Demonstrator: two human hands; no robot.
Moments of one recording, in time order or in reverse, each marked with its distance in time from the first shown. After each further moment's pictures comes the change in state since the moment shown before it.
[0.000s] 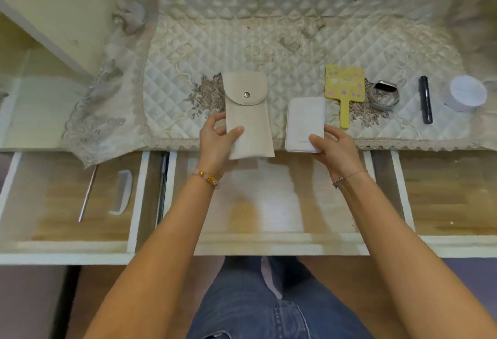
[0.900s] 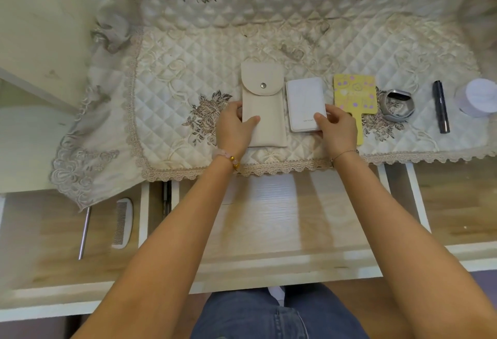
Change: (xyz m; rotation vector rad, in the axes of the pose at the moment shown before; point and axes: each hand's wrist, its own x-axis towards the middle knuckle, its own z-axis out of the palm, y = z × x) left_hand 0.090 0.019 0.033 0.582 -0.028 0.197; right_hand 0.064 -0.034 0.043 -0.306 0.236 -0.185
